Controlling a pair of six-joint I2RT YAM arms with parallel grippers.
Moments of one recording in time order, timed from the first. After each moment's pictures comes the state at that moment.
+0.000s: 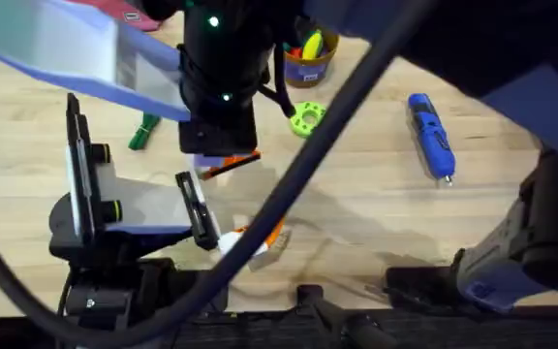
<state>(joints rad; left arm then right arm) 0.02 0.01 0.01 -0.14 1.19 0.07 1.06 1.95 2.17 -1.45 -0.11 -0.59</state>
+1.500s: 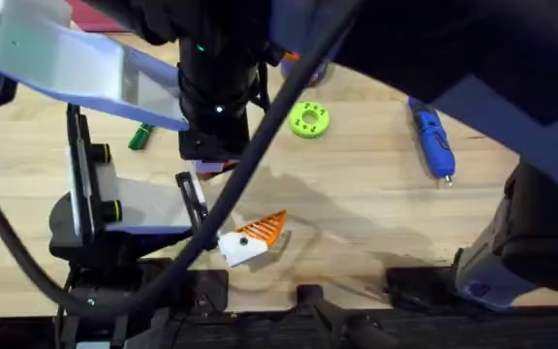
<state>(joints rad) 0.02 0.01 0.01 -0.14 1.19 0.07 1.06 1.99 2.14 -1.43 -0.11 -0.60</state>
